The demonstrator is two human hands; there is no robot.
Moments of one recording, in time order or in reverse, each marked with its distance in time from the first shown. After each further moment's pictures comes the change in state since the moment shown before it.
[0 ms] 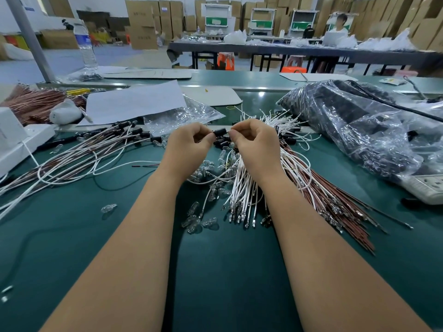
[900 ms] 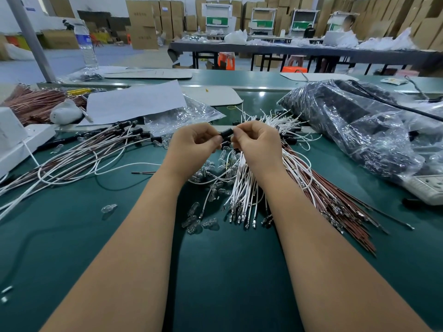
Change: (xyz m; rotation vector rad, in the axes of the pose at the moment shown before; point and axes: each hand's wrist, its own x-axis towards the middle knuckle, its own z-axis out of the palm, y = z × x) left_hand -0.010 0.016 -0.002 -0.171 -0.070 -0.009; right_hand 0.001 0.002 0.000 0.109 -0.002 0.095
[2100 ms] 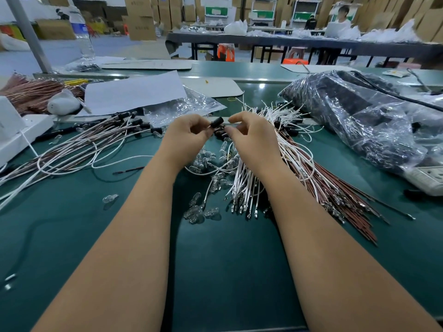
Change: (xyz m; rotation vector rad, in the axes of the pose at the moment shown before) left_hand 0.009 -0.015 -0.008 0.129 0.003 -0.042; right_hand -0.004 -0.006 0.001 -0.401 -0.096 -0.146
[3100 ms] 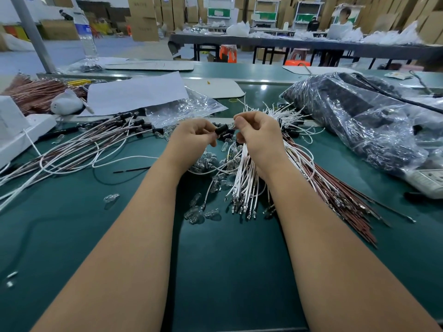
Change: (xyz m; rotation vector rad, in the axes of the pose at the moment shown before) left_hand -0.002 -0.001 0.002 -0.136 -0.073 -0.076; right_hand 0.003 0.000 0.000 0.535 0.036 0.206
